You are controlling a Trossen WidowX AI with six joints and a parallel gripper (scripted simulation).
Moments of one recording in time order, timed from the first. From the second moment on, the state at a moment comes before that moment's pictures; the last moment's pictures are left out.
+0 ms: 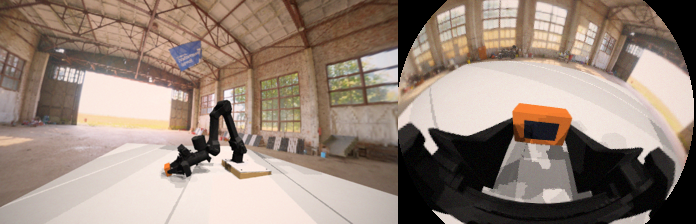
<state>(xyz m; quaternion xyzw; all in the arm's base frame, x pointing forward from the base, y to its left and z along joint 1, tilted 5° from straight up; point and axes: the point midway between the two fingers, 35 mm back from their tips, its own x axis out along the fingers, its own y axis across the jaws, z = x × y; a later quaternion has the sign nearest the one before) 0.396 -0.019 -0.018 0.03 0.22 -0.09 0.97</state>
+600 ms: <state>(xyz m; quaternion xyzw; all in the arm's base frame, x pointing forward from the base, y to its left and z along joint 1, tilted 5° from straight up) 0.395 -0.019 -0.015 0.03 0.21 -0.09 0.97</state>
